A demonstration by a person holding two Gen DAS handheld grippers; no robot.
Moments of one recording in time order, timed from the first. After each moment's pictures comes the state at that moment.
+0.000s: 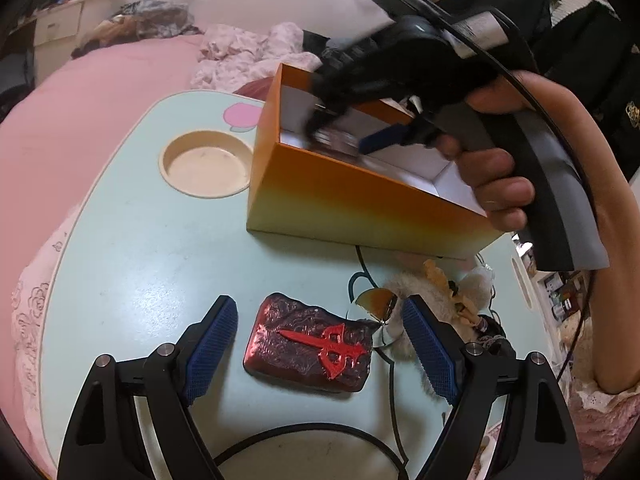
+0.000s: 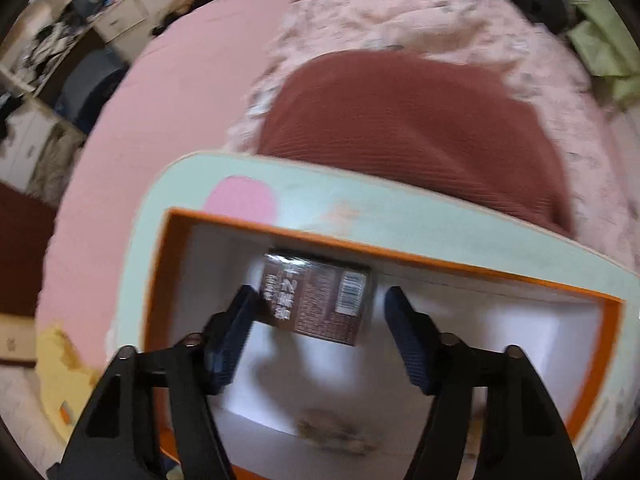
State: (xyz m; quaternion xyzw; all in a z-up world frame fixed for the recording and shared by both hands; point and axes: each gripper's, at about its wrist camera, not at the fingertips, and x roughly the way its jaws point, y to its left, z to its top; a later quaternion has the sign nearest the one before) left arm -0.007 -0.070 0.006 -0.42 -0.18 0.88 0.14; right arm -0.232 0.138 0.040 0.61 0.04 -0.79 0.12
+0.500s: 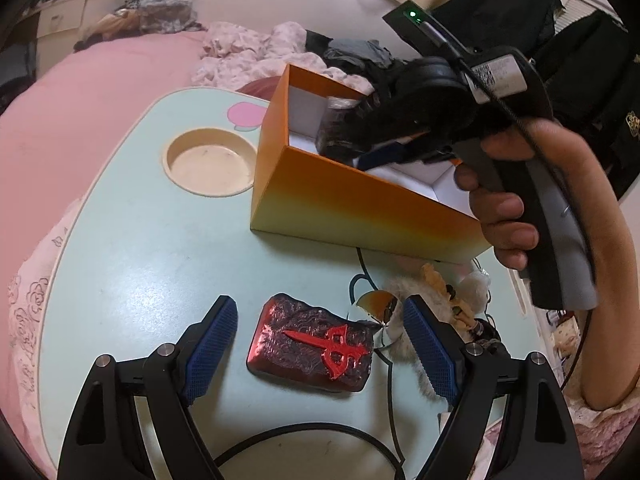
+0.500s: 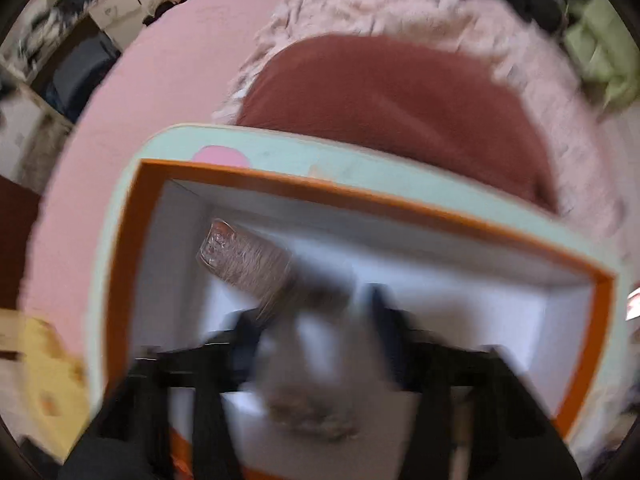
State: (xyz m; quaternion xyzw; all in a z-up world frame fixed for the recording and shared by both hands) left arm -0.005 -0.075 0.004 -0.42 -0.19 0.88 0.14; right arm -0.222 0.133 0.037 0.60 0.07 -0.79 0.13
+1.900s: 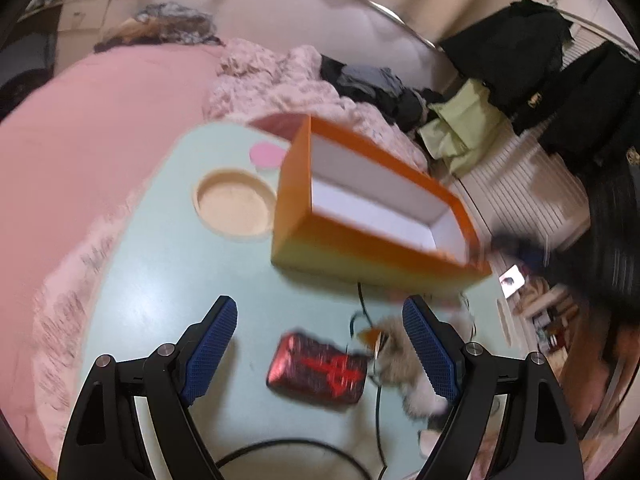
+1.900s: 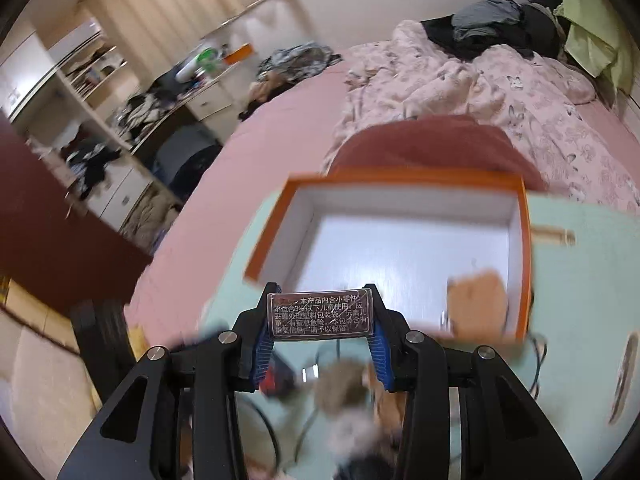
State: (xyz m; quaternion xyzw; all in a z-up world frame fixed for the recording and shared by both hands) left arm -0.016 -0.095 0.045 -0.39 -0.21 0.89 0.10; right arm -0.083 0.233 0.099 0.46 -0.08 -0.84 0.28
